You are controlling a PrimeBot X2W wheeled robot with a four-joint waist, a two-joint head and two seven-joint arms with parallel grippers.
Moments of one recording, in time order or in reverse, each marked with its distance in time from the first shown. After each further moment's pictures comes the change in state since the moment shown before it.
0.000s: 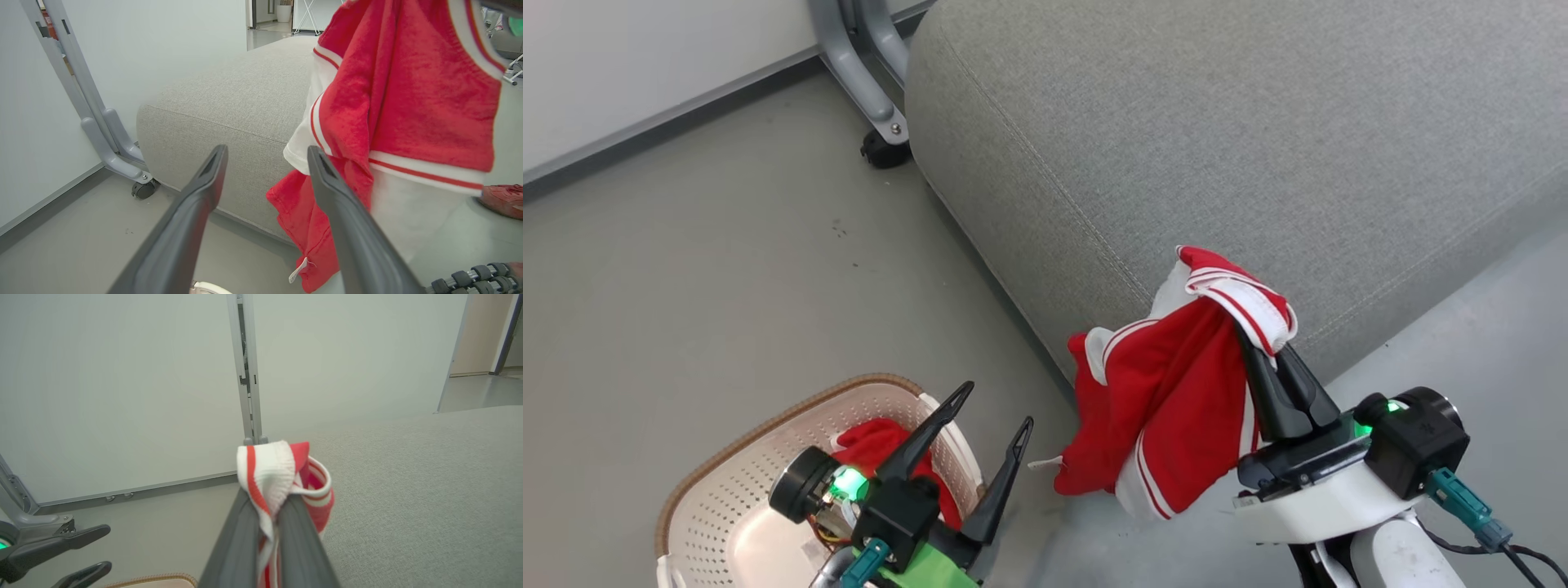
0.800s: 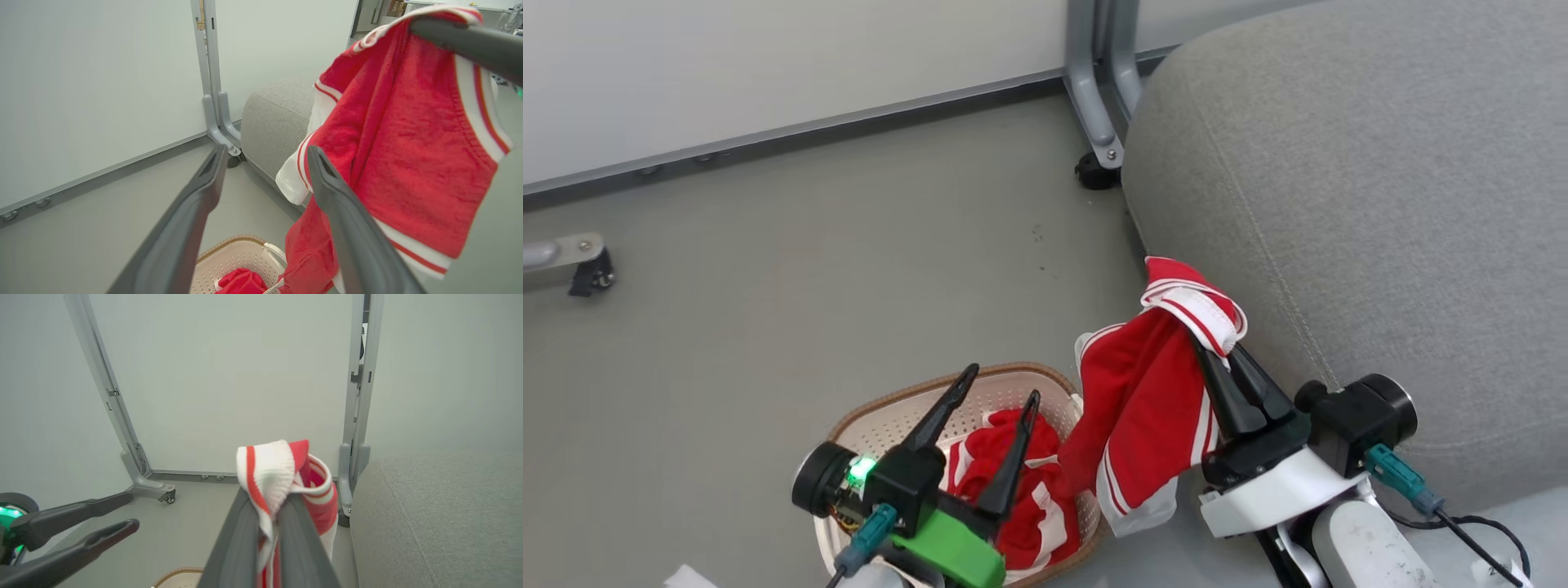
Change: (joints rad) left arm -0.099 -0.017 -0.108 0.080 -0.207 0.137 0.002; right arm -0.086 -0.009 0.071 0.138 -0.013 0.000 0.000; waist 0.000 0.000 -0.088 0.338
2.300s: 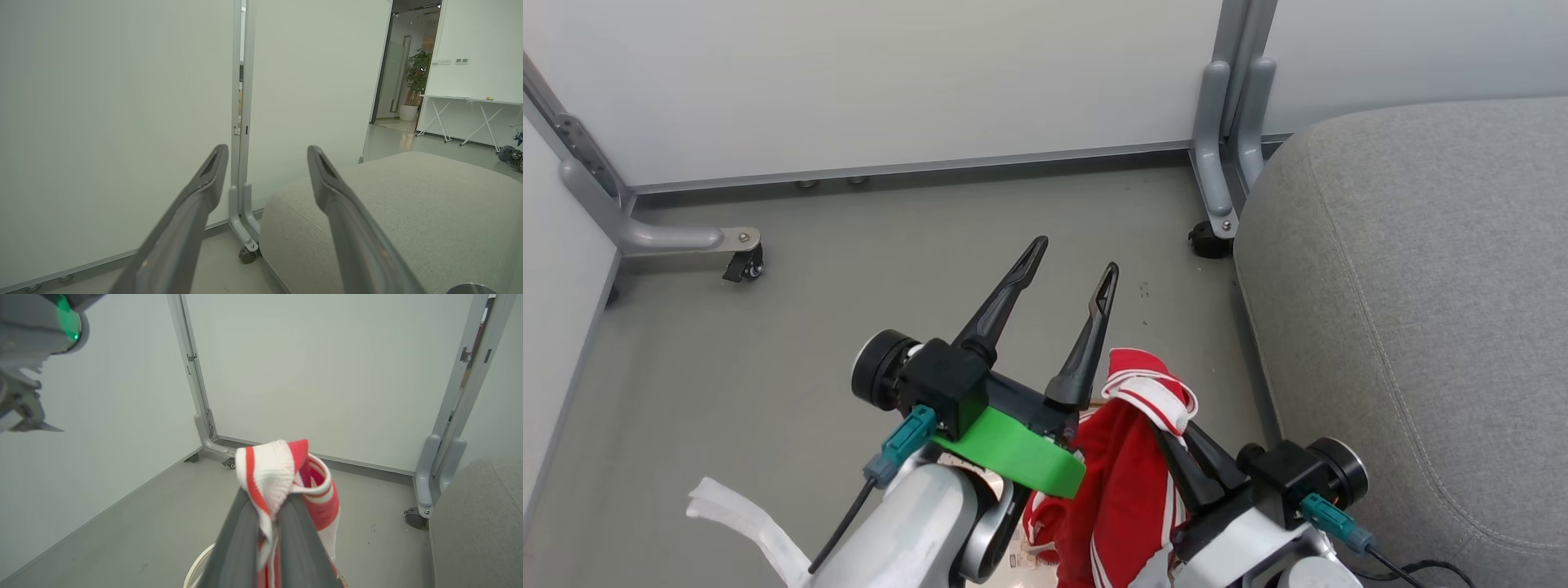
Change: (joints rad) left arm -0.182 -0.124 -0.029 -0.106 -0.089 0.037 0.034; right arm 0.049 -0.002 0.105 0.129 -0.007 0.000 0.000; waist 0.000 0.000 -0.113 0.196
